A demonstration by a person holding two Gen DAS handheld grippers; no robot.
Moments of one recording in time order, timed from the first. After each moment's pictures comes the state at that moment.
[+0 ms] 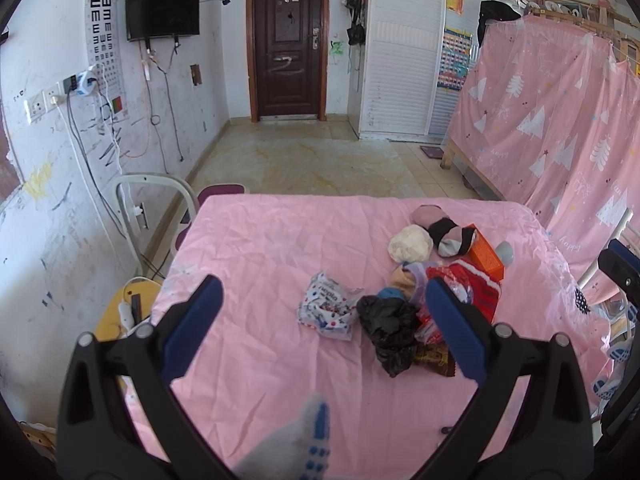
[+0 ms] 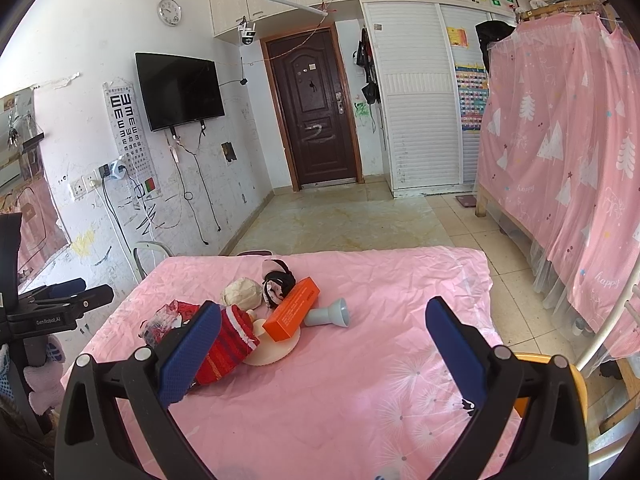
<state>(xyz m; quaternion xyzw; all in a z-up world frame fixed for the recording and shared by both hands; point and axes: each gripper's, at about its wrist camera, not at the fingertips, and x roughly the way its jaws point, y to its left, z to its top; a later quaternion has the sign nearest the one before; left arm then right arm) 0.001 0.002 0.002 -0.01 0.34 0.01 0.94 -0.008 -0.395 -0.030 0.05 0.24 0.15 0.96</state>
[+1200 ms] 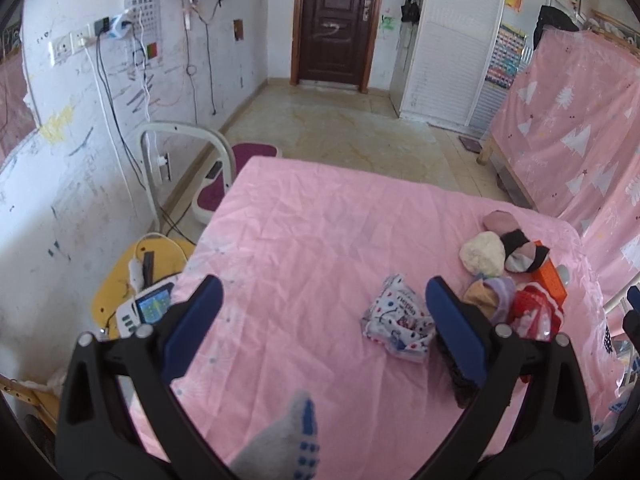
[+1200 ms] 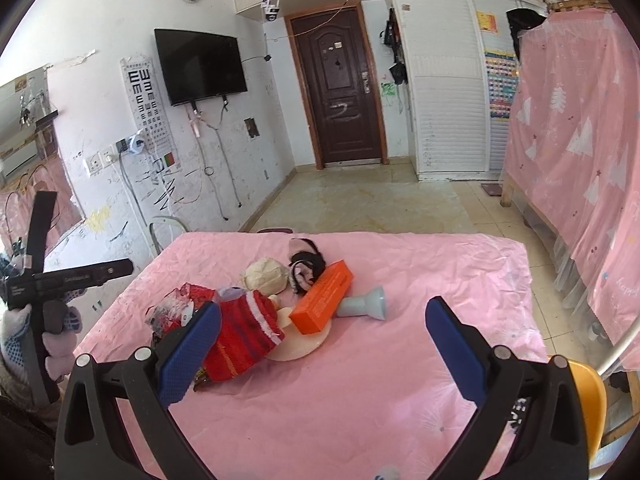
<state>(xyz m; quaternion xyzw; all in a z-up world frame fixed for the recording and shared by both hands) 0.044 0.059 -0.031 -0.08 0.40 0.07 0.91 0.021 -0.360 -0.051 0.03 0.28 0.21 0.93</state>
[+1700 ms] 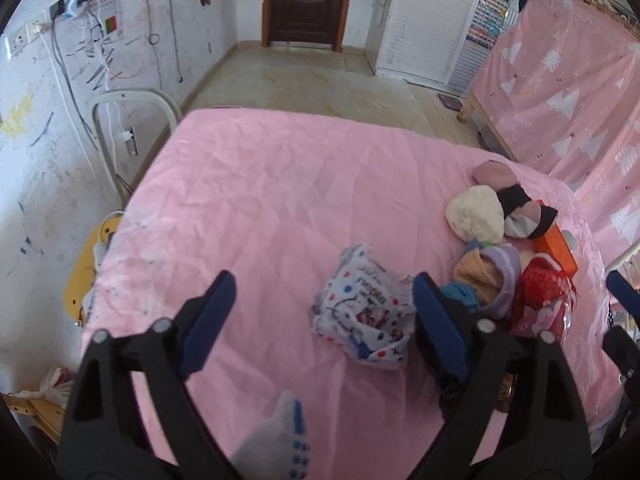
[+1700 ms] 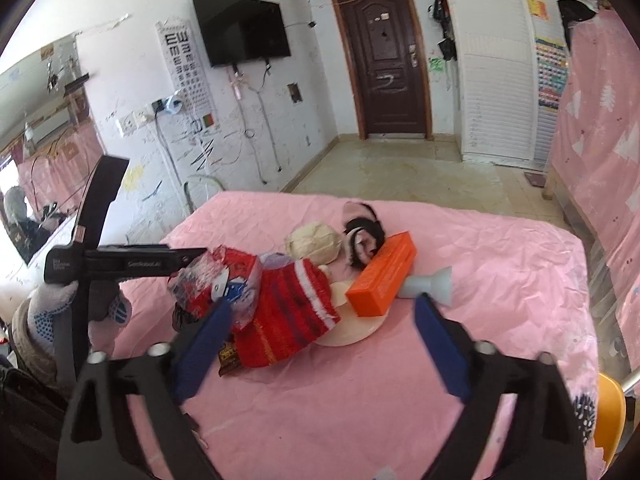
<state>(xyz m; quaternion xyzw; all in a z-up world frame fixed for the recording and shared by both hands) 0.078 0.033 -0.072 -0.07 0.46 0.01 0.88 0.038 -0.320 -0.075 -0.01 0.34 0.29 0.90</state>
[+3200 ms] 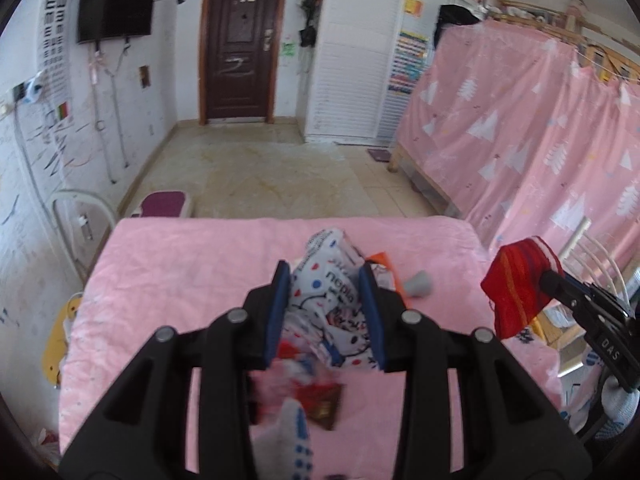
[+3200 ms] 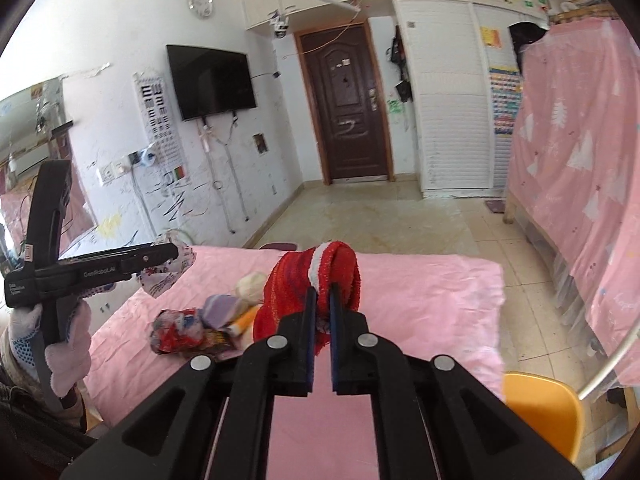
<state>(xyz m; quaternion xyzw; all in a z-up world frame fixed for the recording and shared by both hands) 0.033 -0.075 0.020 -0.04 0.33 -0.10 0.94 -0.003 -0.448 -0.027 0.04 0.24 0.20 0.95</state>
